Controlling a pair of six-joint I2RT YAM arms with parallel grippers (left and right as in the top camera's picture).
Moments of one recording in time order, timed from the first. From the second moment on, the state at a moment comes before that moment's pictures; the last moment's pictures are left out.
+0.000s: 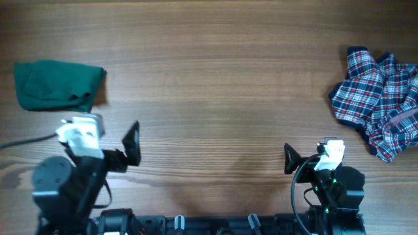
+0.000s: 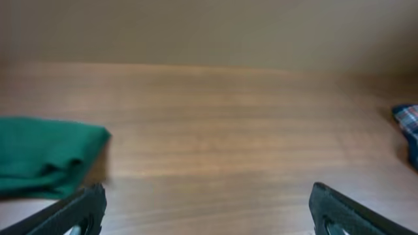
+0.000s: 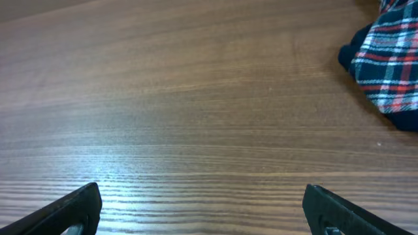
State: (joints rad) left arm 0.03 0.45 0.83 -0.75 0.21 -0.06; right arm -0.07 0.02 0.17 -0.65 -0.22 0.12
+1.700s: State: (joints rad) left arm 0.00 0.01 0.11 -0.32 0.29 -0.06; right arm -0.07 0.02 0.17 -0.65 -0.22 0.12
